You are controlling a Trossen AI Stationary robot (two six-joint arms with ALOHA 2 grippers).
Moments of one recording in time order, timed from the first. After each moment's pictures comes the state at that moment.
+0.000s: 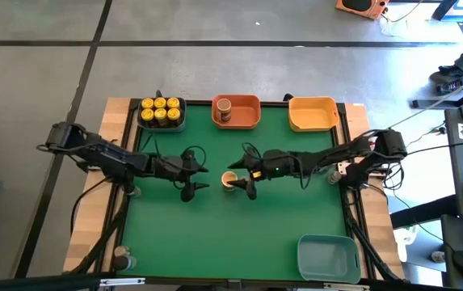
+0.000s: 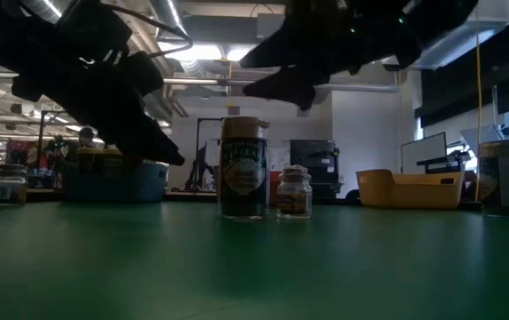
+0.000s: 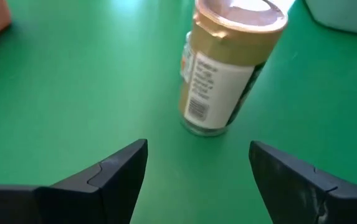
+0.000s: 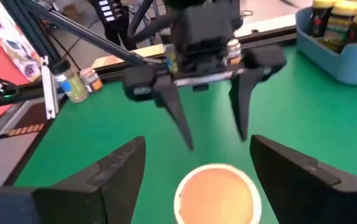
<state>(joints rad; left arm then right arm) -0.05 1.34 0.33 0.47 -0.11 -0.20 0.07 1.63 0.86 0.47 -0.01 0.23</state>
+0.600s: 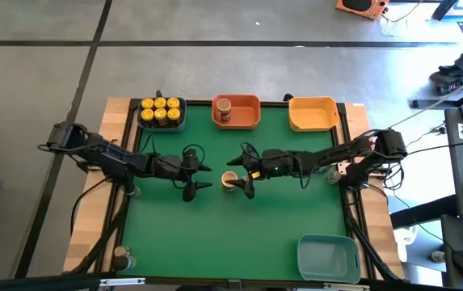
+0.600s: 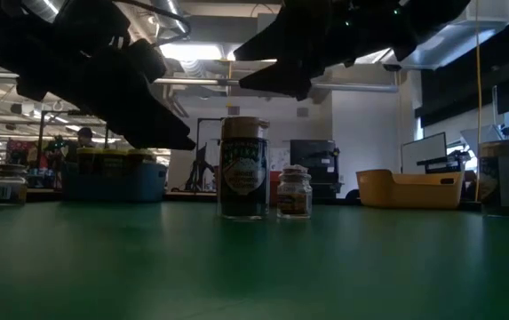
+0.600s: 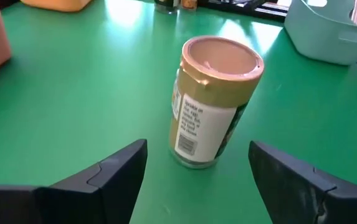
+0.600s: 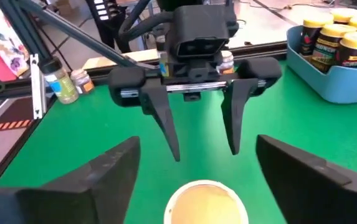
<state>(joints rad) -0.06 1.35 0.33 0.59 -0.11 -0.19 0.07 1.63 0.90 0.44 0.04 0.16</state>
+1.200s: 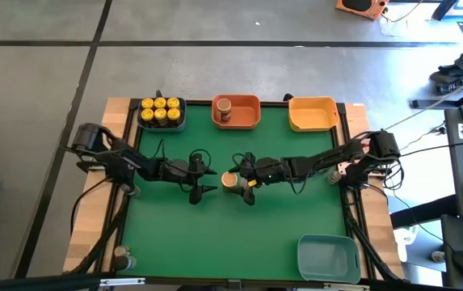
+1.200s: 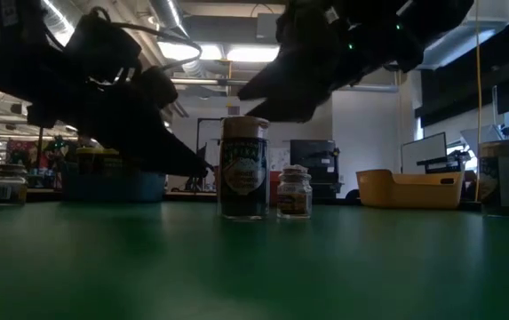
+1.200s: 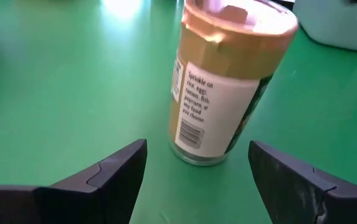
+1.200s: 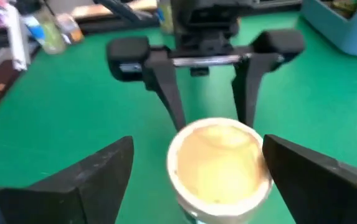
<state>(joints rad) -0.06 1.63 0.34 0.87 -0.11 -0.18 0.10 1.70 0.90 0.36 0.06 0.15</state>
